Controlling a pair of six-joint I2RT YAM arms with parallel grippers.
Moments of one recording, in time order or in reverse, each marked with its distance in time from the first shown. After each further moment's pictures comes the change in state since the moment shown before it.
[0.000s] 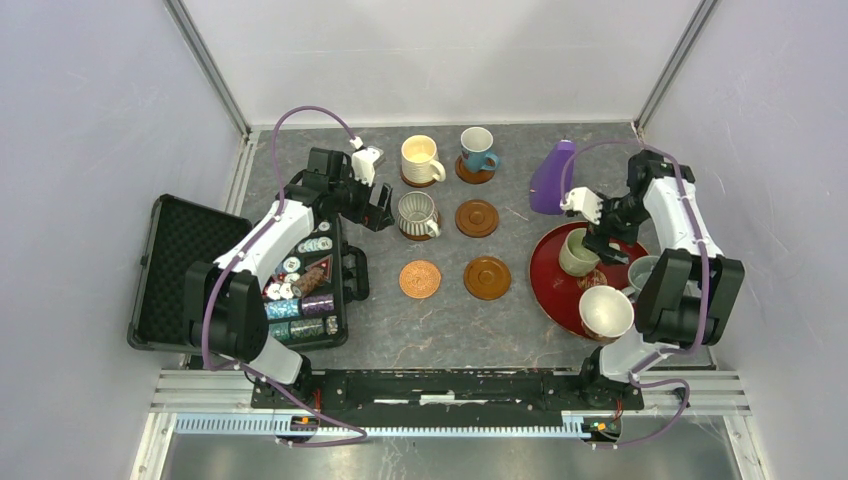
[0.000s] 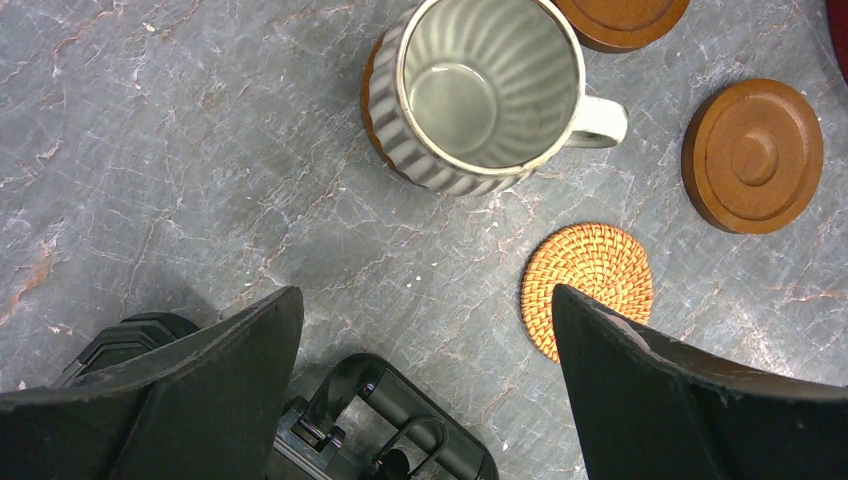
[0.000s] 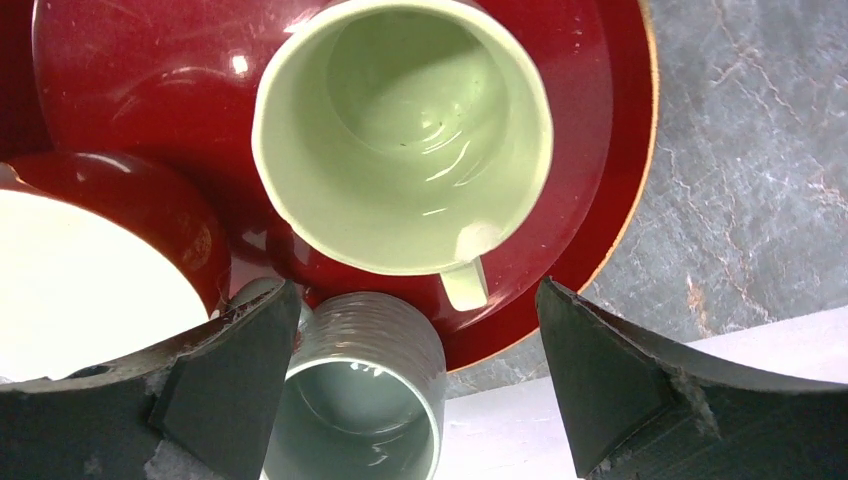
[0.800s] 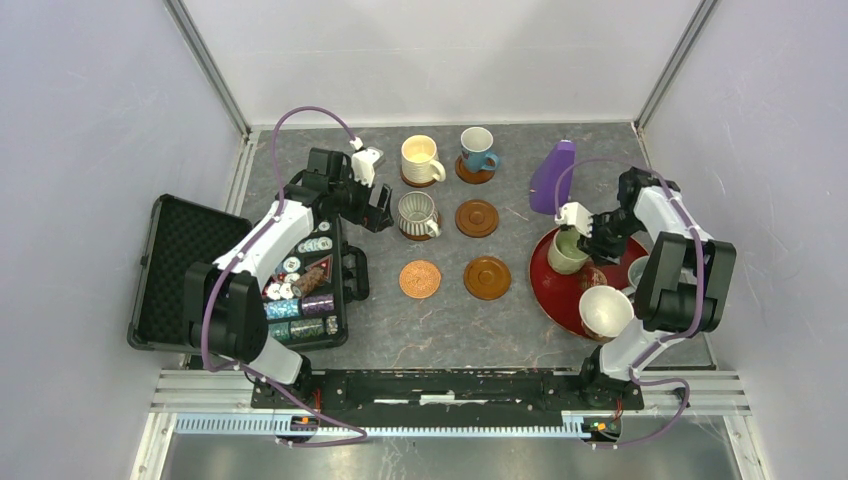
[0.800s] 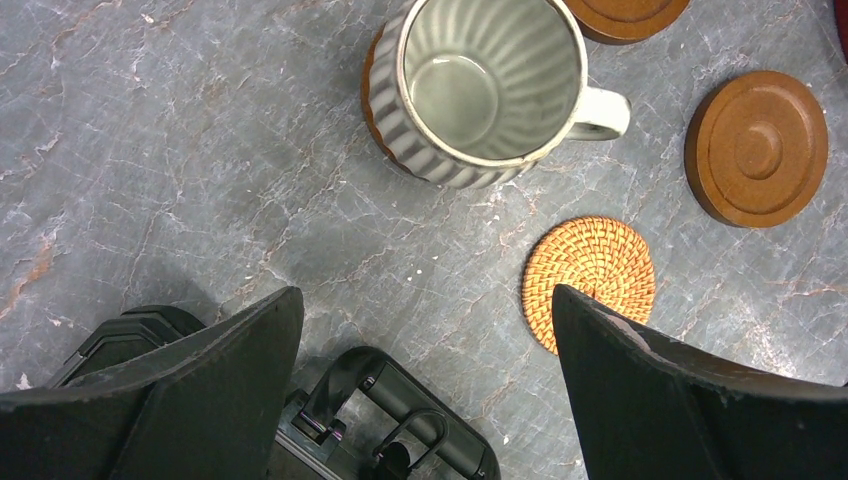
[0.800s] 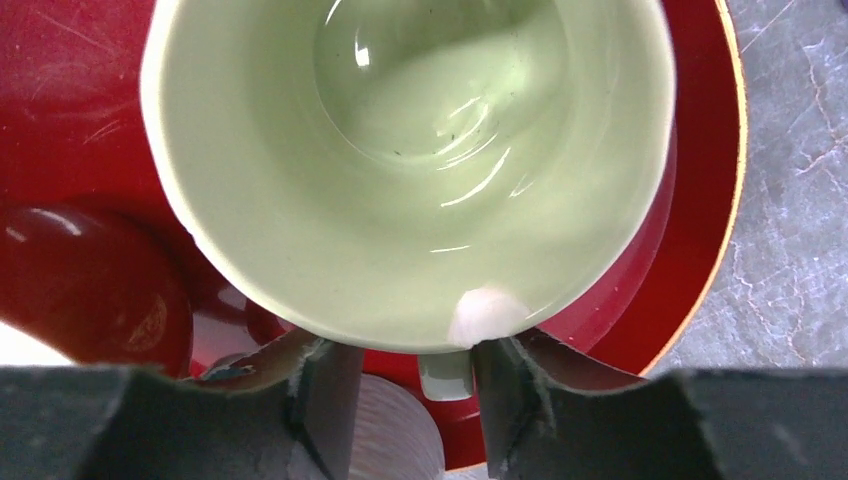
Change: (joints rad) left arm 0.000 -0.004 0.000 -0.015 -0.005 0.005; right arm -0.003 0.080 -0.133 0.138 -0.039 -0.097
